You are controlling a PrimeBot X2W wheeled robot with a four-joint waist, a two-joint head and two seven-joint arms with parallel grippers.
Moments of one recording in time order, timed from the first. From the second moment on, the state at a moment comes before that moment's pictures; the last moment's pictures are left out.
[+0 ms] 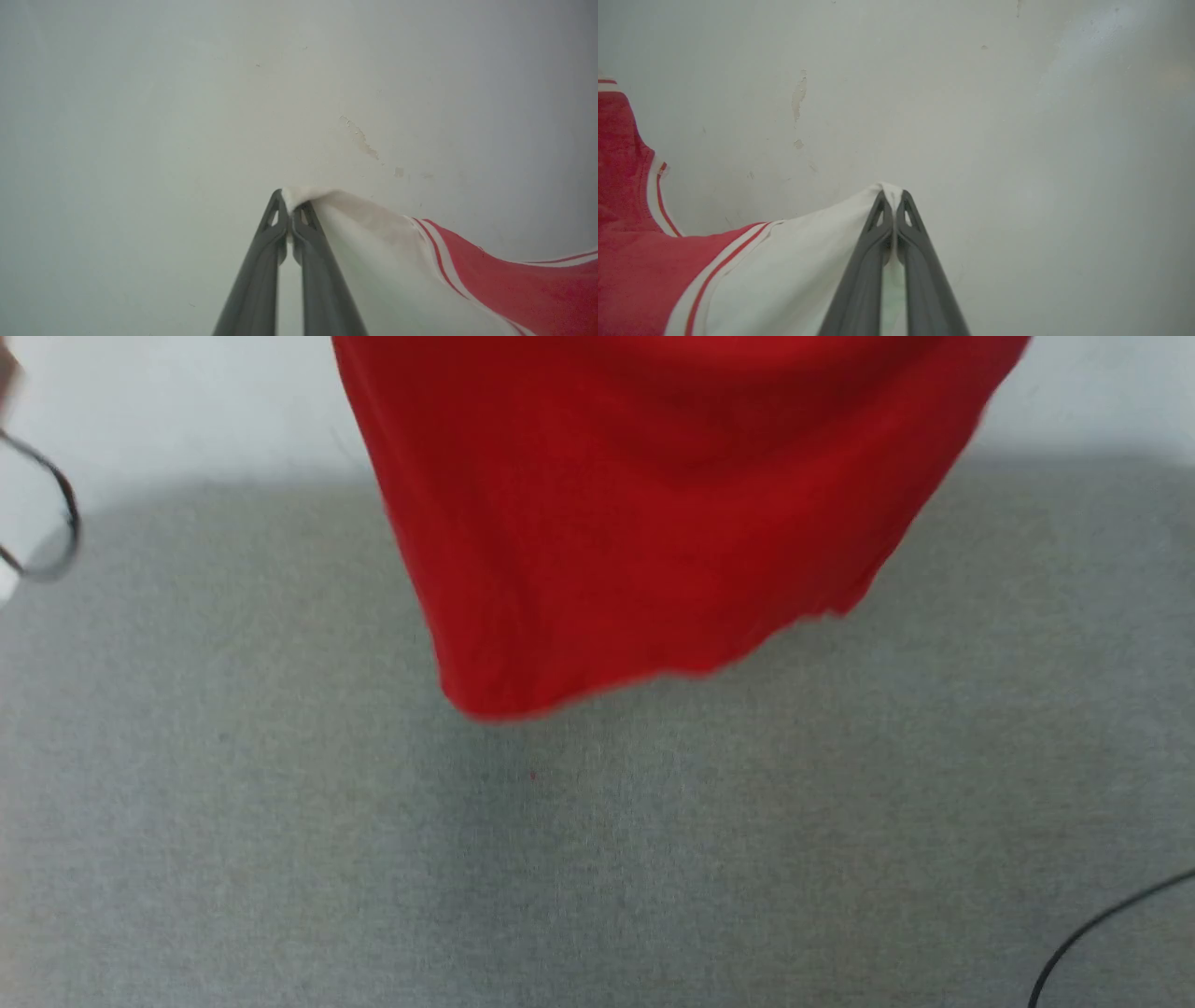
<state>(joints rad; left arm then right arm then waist) -1.56 0.60 -0.97 0.64 -0.72 0.13 -0.24 -1.23 -0.56 0.34 0.37 0.35 0.13 0.03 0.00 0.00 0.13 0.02</state>
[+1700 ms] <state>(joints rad) -0.34 0.49 -0.40 0.32 -0.67 0.12 -0.26 -0.67 -0.59 0.67 0.55 0.48 0.13 -0.25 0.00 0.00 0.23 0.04</state>
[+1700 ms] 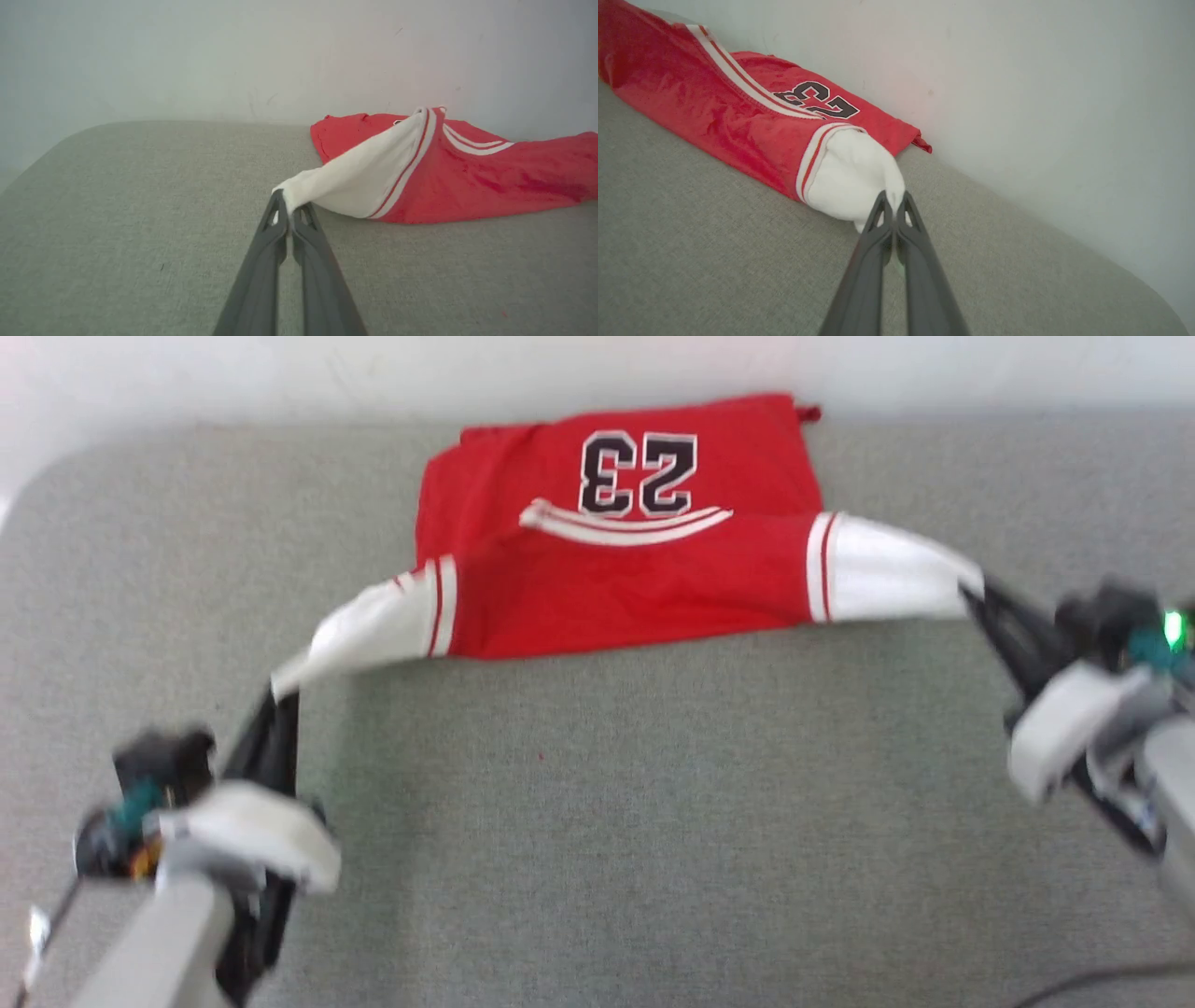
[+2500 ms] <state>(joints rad) 0.25 0.49 -0.31 0.21 -0.68 0.21 -0.26 0.11 -0.63 0.31 0.28 0.46 0.13 -0.11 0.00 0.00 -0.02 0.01</state>
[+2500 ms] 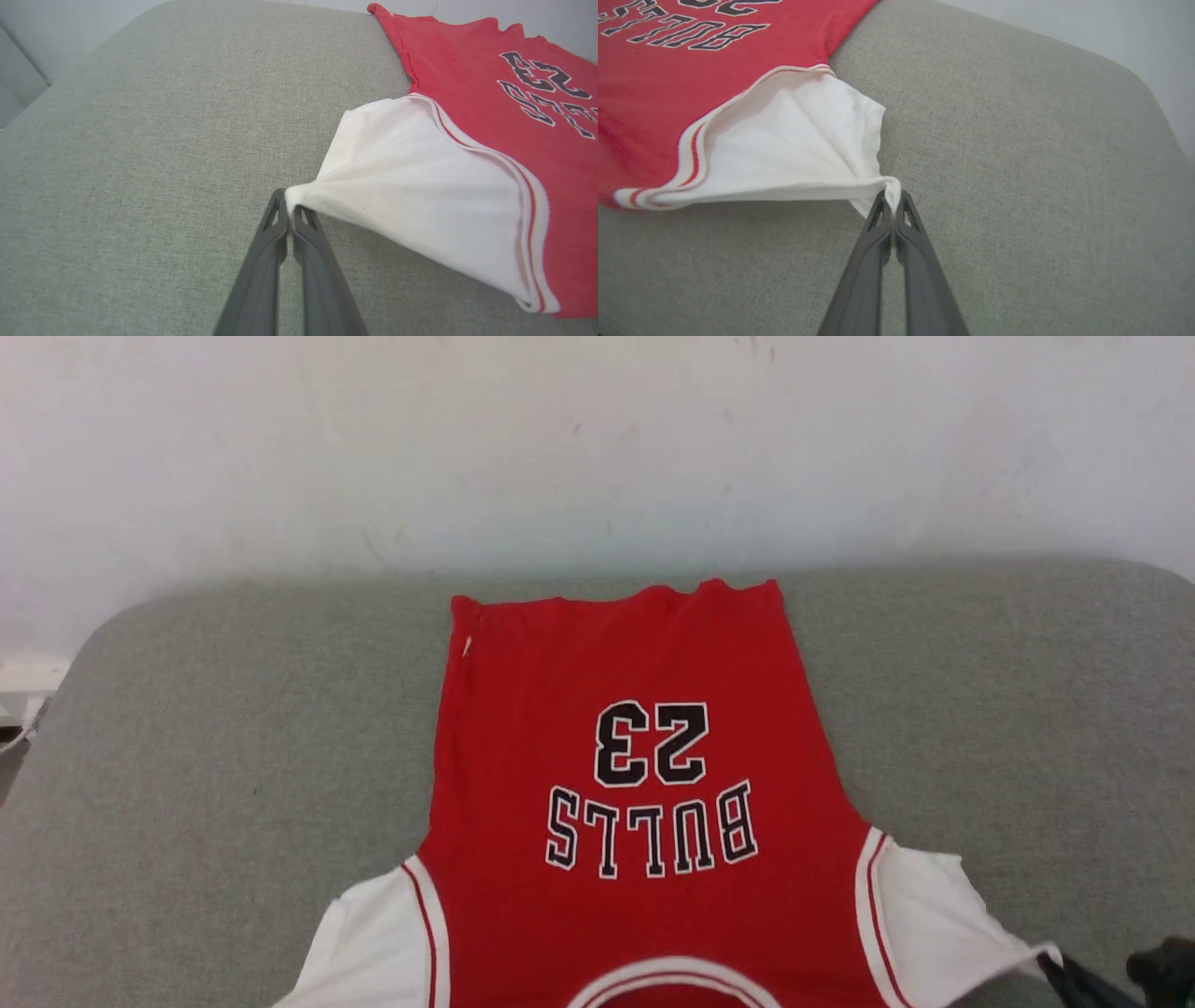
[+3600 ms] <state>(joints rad) 0.23 0.44 -0.28 0.16 -0.61 0.17 -0.26 -0.30 -0.68 0.16 0.01 0.48 0.13 0.18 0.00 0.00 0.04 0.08</state>
